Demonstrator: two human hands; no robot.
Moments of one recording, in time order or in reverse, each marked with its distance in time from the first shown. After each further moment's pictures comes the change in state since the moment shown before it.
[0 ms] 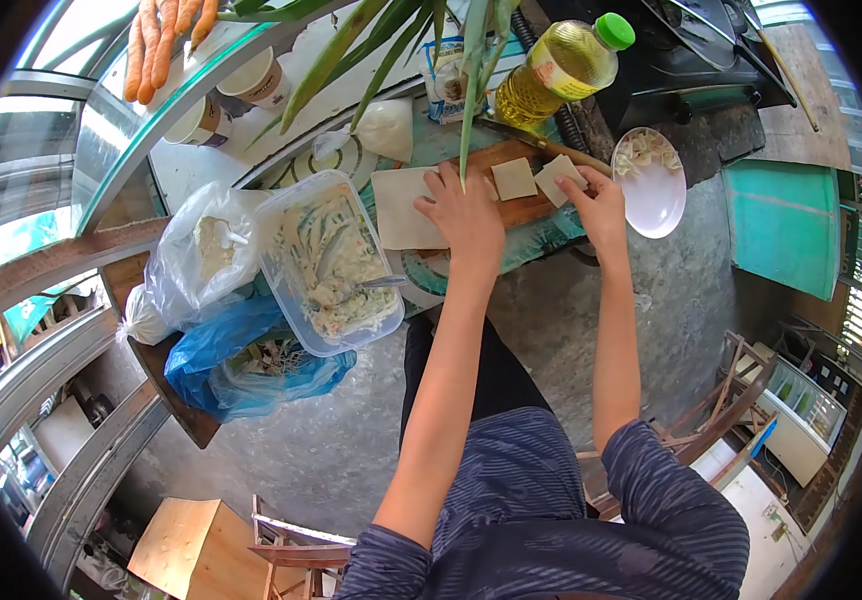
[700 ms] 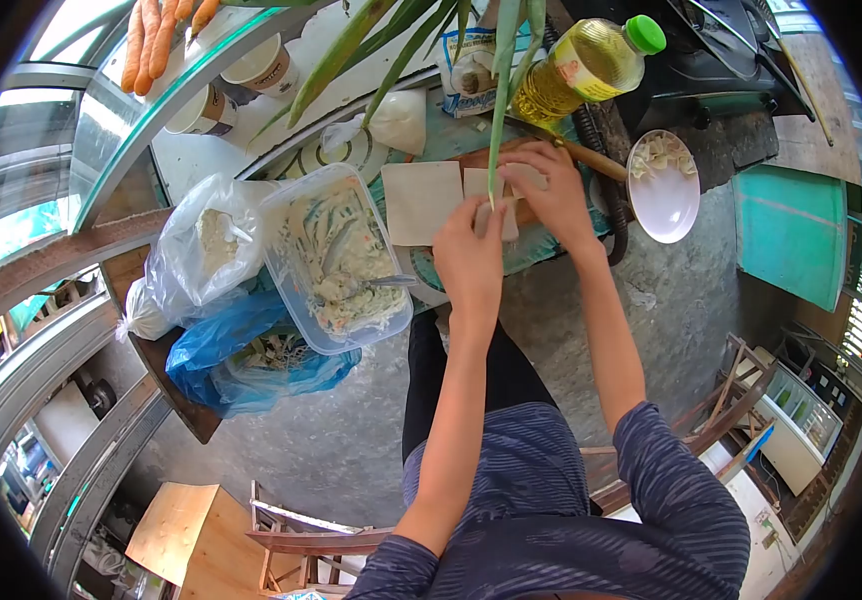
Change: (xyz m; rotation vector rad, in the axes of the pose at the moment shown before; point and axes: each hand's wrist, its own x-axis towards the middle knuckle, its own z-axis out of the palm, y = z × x) left_hand -0.030 -0.008 -0.048 -0.756 -0.035 -0.299; right_hand 0.008 -0.032 0.055 -0.102 -0.197 -0.403
